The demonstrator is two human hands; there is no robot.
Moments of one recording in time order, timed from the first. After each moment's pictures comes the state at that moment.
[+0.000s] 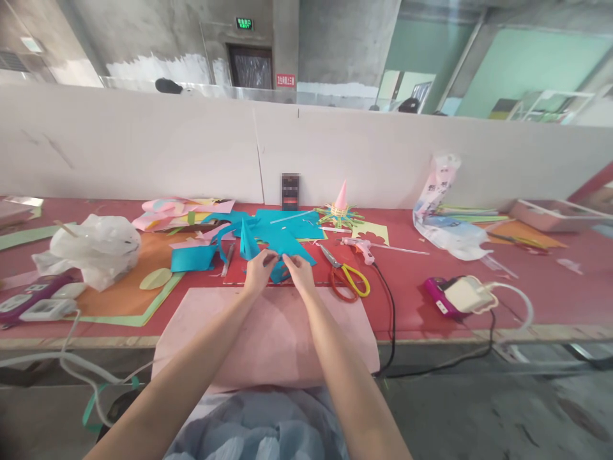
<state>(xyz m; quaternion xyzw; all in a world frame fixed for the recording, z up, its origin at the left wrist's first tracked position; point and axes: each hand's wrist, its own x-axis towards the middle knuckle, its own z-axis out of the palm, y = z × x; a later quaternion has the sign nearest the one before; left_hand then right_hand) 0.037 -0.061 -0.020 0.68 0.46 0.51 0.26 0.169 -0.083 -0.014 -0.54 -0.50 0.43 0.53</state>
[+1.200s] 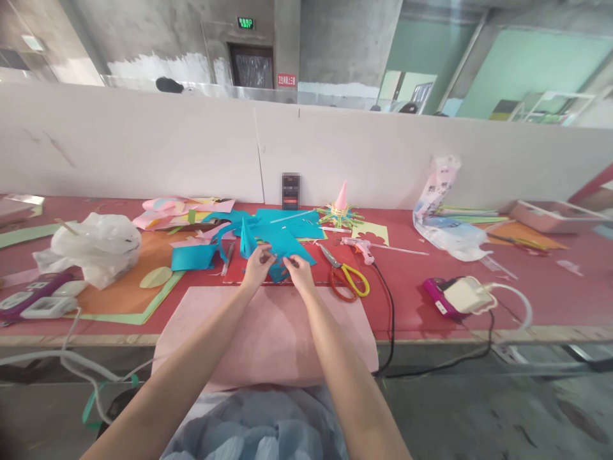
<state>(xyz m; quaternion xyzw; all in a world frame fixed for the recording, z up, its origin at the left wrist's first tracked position) 0.035 -0.036 -0.043 0.60 0.40 0.59 0.37 0.171 -0.072 -0.028 -0.50 -0.52 0.43 0.55</state>
